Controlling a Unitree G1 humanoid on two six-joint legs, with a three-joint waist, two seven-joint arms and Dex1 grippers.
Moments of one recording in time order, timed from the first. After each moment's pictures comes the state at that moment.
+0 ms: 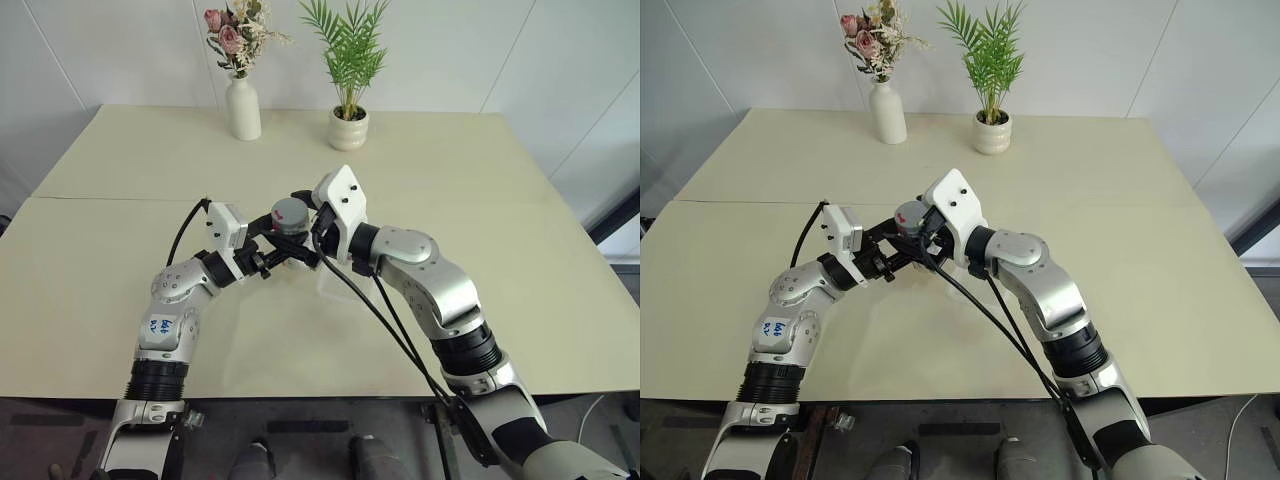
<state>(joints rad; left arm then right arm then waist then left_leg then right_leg) -0.54 0.37 0.08 0.09 -0.41 0.13 -0.82 -0.82 -0.18 0.23 -0.10 0.26 0.56 0.57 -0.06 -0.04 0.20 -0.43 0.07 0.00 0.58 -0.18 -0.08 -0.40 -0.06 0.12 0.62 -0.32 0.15</state>
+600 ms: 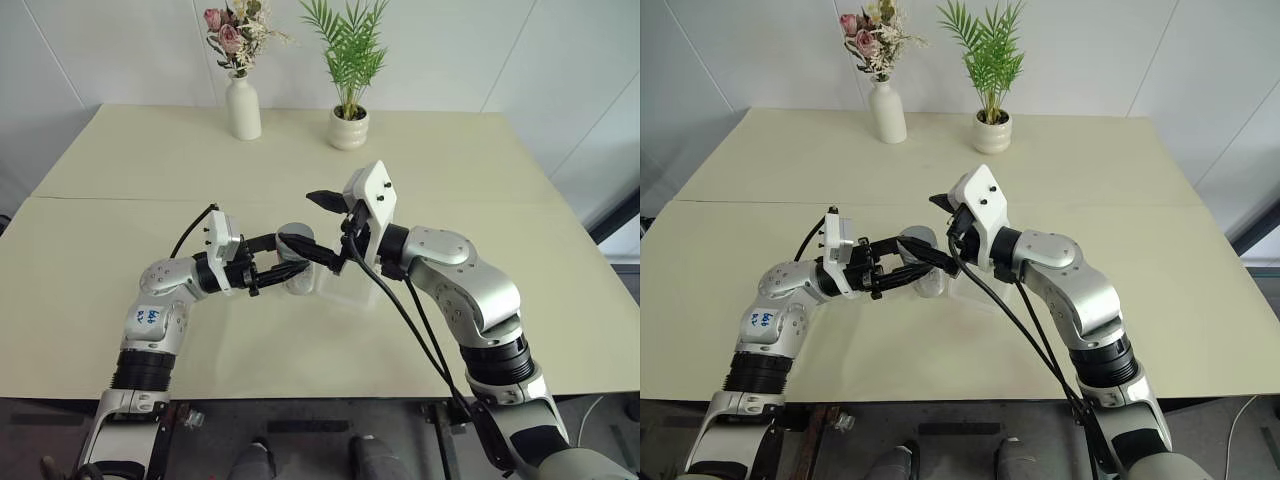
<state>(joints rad) -0.59 0.44 0.06 0.22 -0.45 0.12 -1.14 -0.76 -0.27 0.16 -0.27 0.39 0.69 0.63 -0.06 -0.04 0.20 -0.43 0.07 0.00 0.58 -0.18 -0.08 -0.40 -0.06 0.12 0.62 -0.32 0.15</state>
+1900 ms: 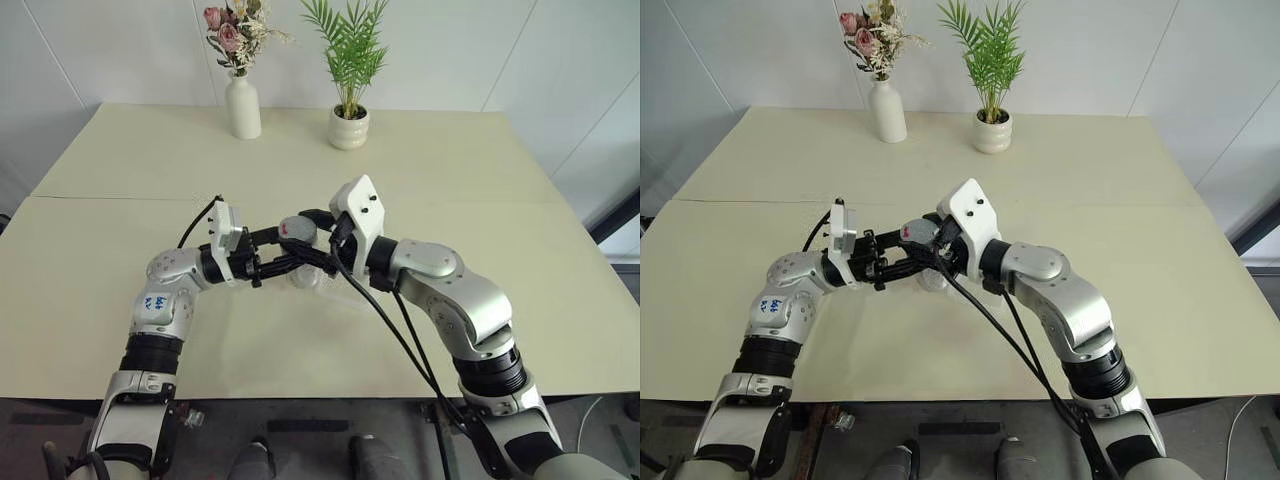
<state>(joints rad) -0.67 0.42 0.06 0.33 -0.45 0.10 -1.17 -0.73 -0.23 0.20 -0.32 0.36 0.76 0.53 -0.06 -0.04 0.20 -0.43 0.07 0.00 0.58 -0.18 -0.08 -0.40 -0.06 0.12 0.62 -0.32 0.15</state>
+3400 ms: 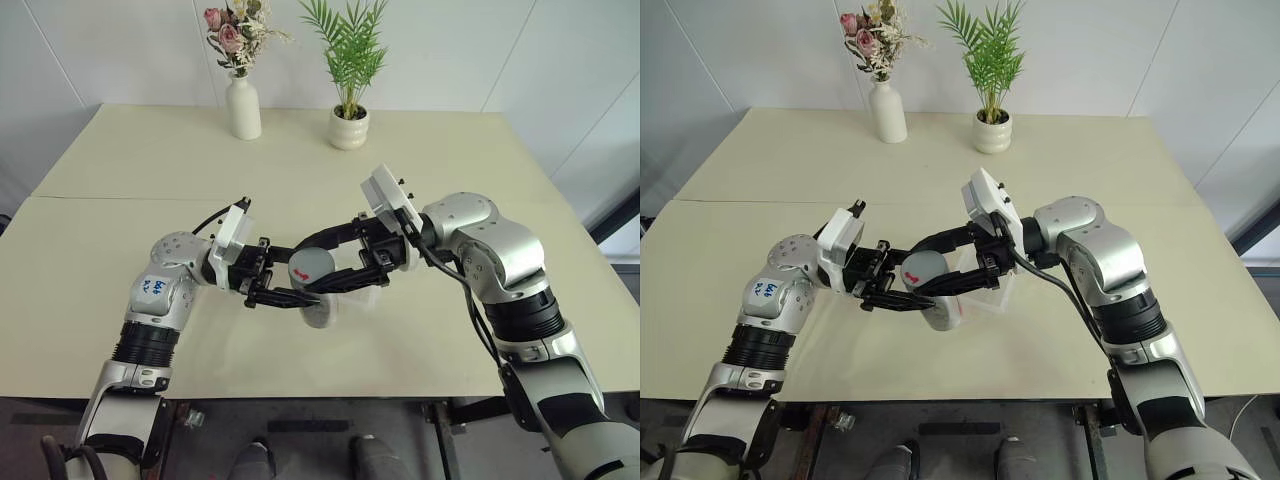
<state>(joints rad) -0.70 0.49 -0.04 0.18 -0.53 0.25 -1.50 -0.93 -0.44 0.19 -0.04 0.50 0.61 1.38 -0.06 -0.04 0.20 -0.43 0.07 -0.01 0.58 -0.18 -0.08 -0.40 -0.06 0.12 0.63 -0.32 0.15</state>
